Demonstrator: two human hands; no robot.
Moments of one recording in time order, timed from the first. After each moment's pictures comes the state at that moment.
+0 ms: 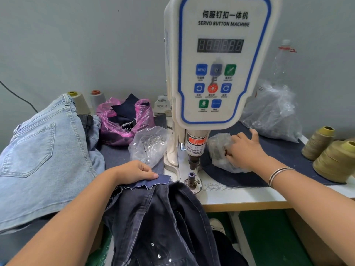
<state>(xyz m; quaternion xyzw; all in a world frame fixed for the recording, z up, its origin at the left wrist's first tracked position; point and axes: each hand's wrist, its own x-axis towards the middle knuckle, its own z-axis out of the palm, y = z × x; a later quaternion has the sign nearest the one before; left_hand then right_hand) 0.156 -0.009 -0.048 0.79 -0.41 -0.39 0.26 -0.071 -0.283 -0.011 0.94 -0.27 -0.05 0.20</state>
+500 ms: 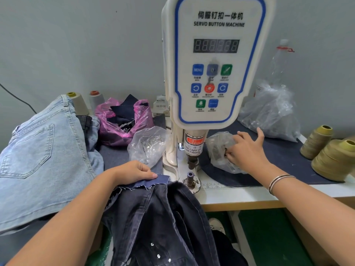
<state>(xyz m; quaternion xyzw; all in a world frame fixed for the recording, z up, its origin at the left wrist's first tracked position) 0.158 -0.009 -0.051 0.79 -0.40 -0.38 0.26 -0.084 -0.276 -0.019 0.93 -0.31 0.03 0.21</state>
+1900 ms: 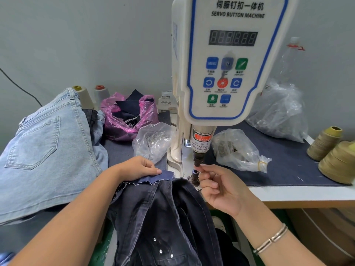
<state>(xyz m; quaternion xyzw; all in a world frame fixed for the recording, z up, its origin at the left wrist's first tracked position) 0.149 -0.006 -0.048 0.79 -0.39 -0.37 0.29 -0.086 -0.137 -0.002 0.24 -0.29 0.06 -0.93</state>
